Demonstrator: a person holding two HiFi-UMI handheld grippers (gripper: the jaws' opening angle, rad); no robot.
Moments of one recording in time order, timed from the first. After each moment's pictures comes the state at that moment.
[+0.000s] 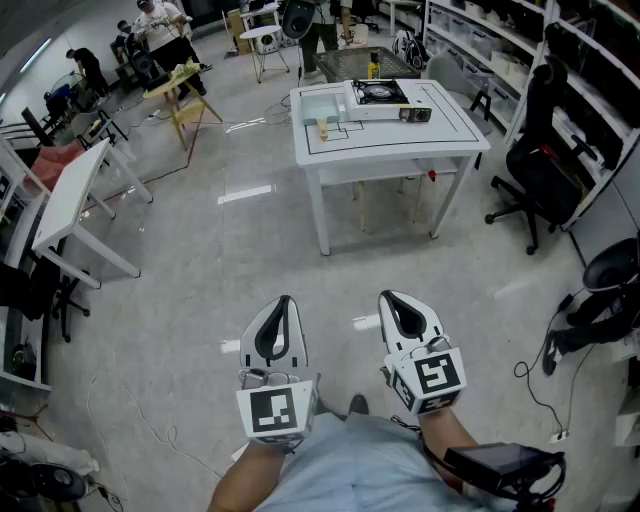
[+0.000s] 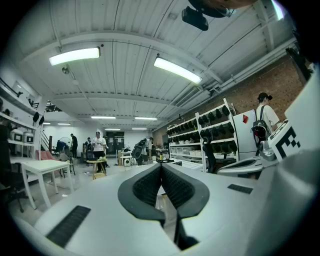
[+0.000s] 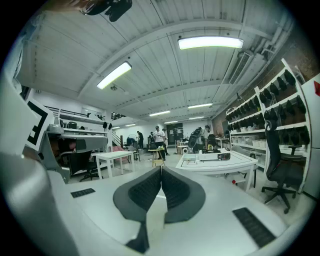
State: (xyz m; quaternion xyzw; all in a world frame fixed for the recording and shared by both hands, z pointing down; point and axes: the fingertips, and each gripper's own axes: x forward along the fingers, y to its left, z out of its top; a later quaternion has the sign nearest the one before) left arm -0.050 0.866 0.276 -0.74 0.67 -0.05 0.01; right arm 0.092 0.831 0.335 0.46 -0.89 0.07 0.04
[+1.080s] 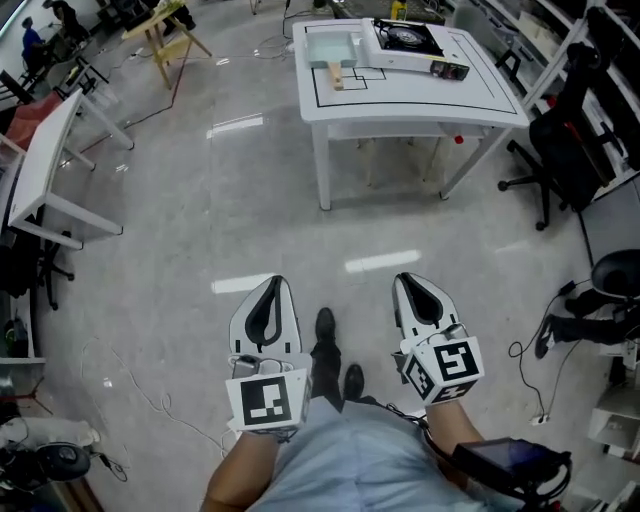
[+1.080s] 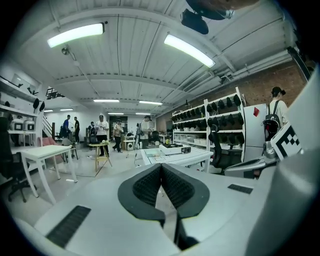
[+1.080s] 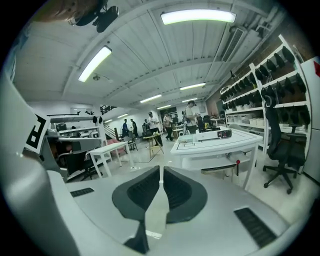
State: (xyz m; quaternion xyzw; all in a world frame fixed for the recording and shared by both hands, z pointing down) left arm -0.120 0.717 0.353 -0.73 0.68 -0.07 -0.06; right arm 0.051 0.687 0.421 0.46 -0.87 0.17 0.09
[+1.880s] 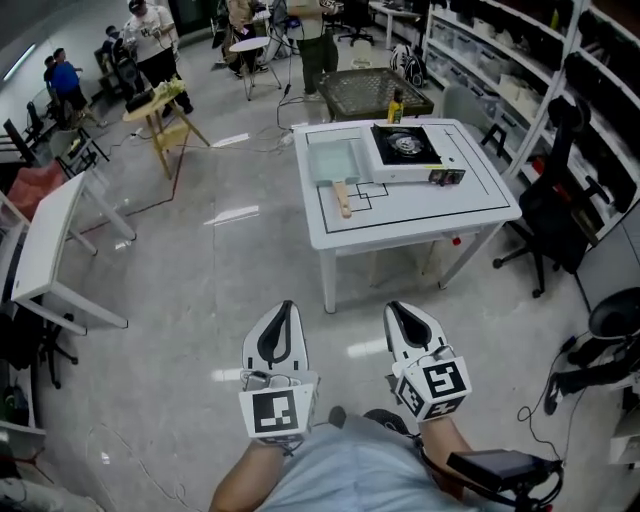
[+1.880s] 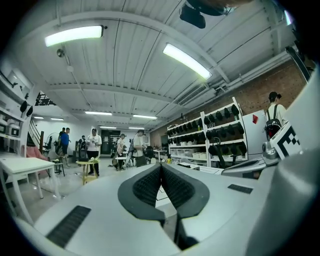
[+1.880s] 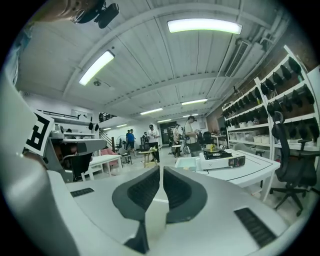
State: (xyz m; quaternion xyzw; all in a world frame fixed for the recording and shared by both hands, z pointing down) left arm -0.184 0.517 0.274 -0.76 0.66 -0.03 0.00; right arm -0.025 0.494 0.334 0.48 -0.87 0.10 0.04
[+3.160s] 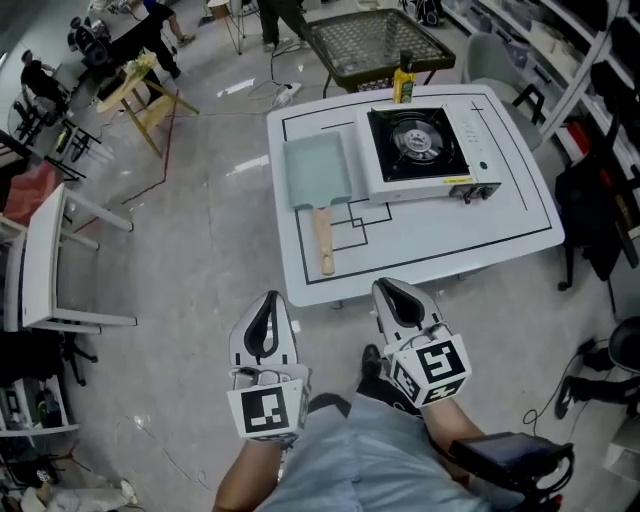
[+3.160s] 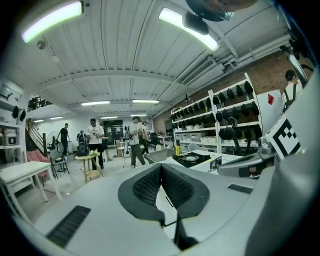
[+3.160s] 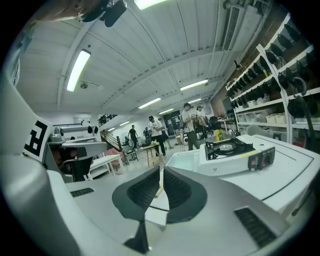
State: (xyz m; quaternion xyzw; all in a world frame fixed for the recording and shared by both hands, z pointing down) left arm -0.136 0.192 0.334 -0.73 0.67 -0.10 -0.03; right arm 0.003 0.162 0.403 0.42 -0.89 0.18 0.05
